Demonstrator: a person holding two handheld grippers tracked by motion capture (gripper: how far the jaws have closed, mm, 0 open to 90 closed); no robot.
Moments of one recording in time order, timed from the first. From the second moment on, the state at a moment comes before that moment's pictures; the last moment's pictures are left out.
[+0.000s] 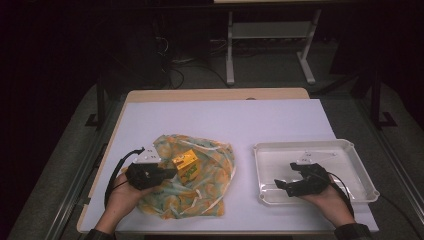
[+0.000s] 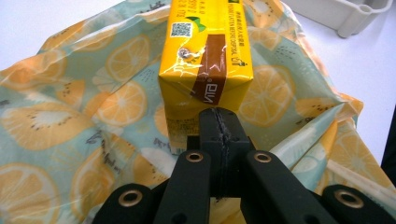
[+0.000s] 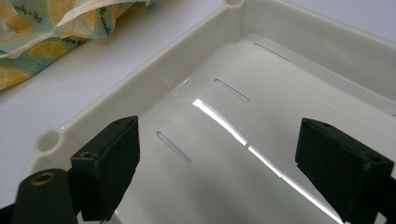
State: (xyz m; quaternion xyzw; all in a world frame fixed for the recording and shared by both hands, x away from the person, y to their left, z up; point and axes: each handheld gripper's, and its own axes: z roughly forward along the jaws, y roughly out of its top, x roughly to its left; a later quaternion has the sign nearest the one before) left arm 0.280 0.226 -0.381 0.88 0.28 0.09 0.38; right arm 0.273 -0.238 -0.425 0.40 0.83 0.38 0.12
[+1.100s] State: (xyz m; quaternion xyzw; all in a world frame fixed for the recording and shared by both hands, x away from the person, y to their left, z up) left arm 0.272 0.226 -0.372 0.87 0.32 0.08 0.37; right arm 0.272 -0.238 -0.425 0.40 0.83 0.38 0.11
